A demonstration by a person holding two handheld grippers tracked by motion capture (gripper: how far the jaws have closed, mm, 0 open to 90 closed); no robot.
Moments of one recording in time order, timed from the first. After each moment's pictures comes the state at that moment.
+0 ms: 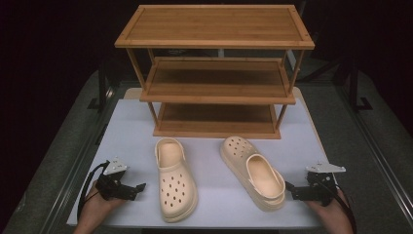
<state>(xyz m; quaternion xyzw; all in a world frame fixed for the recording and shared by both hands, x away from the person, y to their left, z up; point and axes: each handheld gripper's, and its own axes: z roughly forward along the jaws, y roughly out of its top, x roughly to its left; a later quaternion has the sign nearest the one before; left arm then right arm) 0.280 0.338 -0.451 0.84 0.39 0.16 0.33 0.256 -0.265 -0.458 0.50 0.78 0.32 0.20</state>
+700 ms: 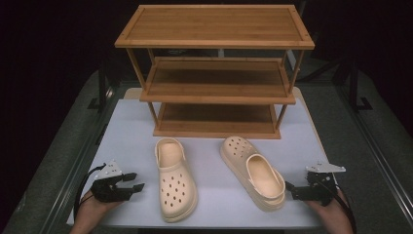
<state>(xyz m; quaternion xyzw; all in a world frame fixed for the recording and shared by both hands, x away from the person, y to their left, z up) 0.264 0.339 -0.437 0.85 0.34 0.11 0.39 0.256 -0.265 -0.458 0.50 0.78 0.32 0.20</state>
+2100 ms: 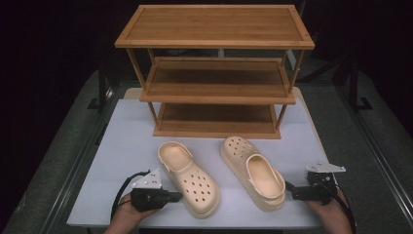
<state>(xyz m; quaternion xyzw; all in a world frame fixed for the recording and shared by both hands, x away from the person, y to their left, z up) 0.251 0.231 -0.433 0.88 0.19 0.00 0.44 0.256 -0.265 -0.458 0.50 0.78 0.32 0.20</state>
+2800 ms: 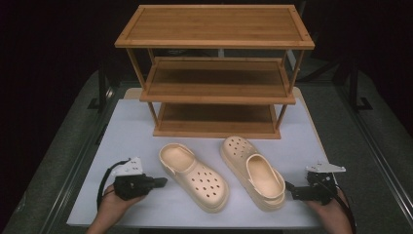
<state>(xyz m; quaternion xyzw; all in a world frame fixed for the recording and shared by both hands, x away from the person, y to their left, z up) 0.273 0.288 -0.408 0.85 0.26 0.05 0.46 0.256 -0.265 -0.458 0.51 0.78 0.32 0.20</state>
